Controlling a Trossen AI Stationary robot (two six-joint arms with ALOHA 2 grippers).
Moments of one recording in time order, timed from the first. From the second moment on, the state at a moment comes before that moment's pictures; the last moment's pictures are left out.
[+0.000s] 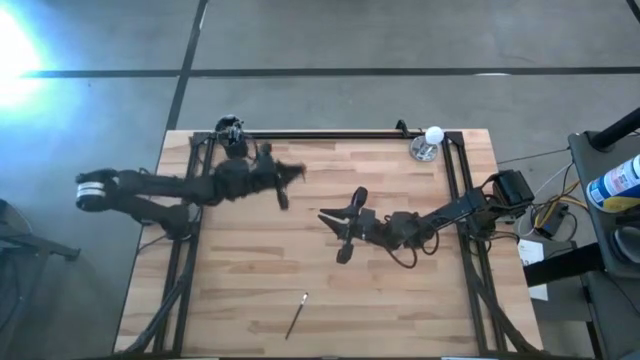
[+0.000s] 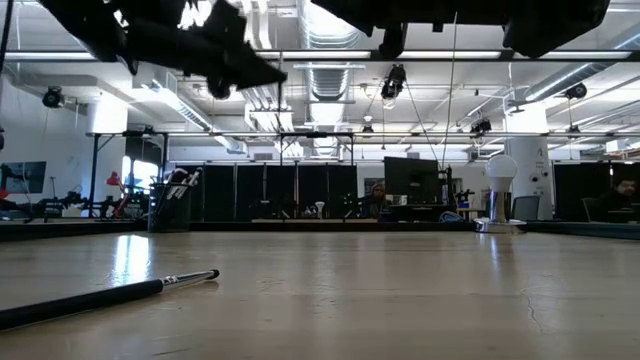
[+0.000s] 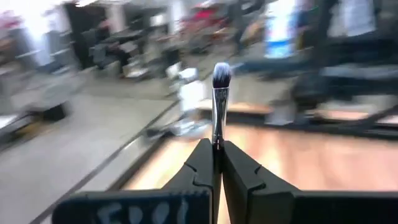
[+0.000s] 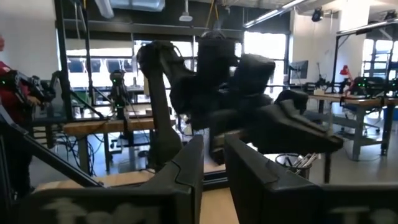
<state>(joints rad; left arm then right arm) 0.20 1.17 0.58 0.60 -0.15 0.05 0.26 1.71 0.81 1.18 0.52 -0.08</state>
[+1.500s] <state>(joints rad) 0.98 1.06 0.33 0.55 -0.31 0.07 0.26 1.71 0.79 1.16 0.51 -0.11</state>
